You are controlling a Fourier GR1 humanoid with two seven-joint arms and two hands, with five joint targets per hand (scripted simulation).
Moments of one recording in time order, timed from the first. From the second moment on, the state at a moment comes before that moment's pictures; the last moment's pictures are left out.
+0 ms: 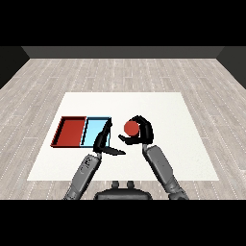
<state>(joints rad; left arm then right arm) -0.20 0.00 -0.34 -1.49 0.05 0.17 -0.20 -0.38 0.00 0.32 -1.53 -0.10 -0.37 -0.25</state>
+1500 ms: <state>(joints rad) -0.31 0.00 -0.50 -1.27 0.25 0.26 -0.32 -0.43 0.00 0.52 -1.49 -0.26 -0.51 -0.37</state>
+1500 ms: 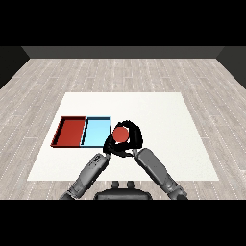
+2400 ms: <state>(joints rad) -0.35 0.01 -0.53 -1.26 0.33 0.51 -0.30 -0.45 -0.01 0.55 -1.50 -0.26 -0.54 -0.34</state>
